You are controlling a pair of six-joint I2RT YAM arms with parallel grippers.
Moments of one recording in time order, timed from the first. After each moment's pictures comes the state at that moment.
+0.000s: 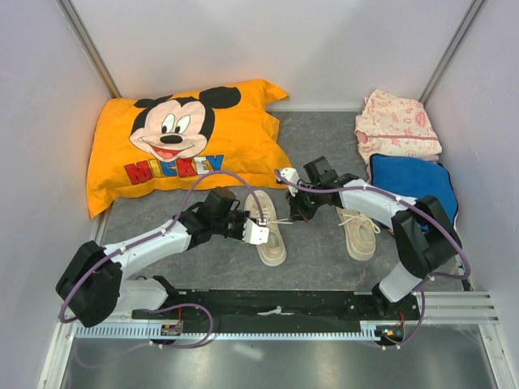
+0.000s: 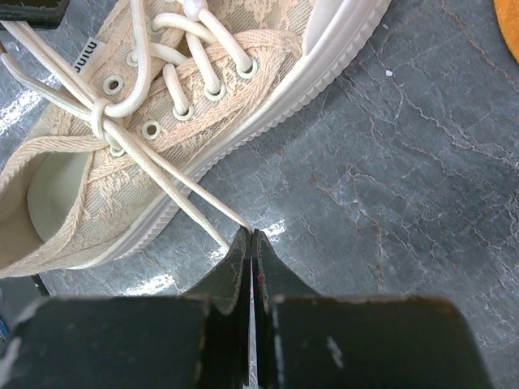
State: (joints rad) left arm -0.70 1.24 0.64 -0.19 0.35 1.07; right arm 0.53 1.63 1.00 -0.40 -0.49 -0.32
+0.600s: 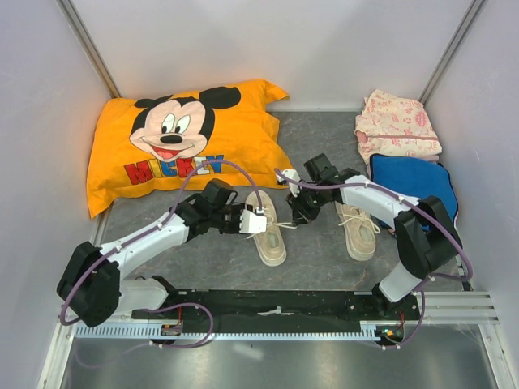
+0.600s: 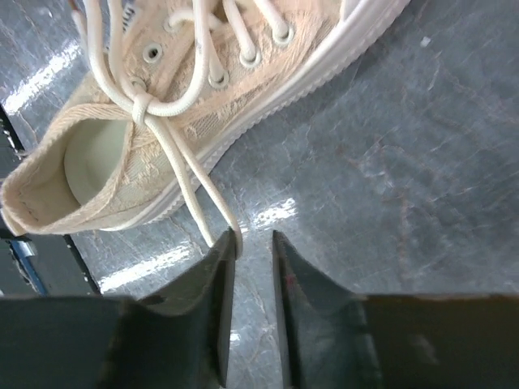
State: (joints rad) left arm -0.66 1.25 0.73 -0.35 0.34 1.02; right arm 0.53 1.63 1.05 -0.56 -0.54 -0.35
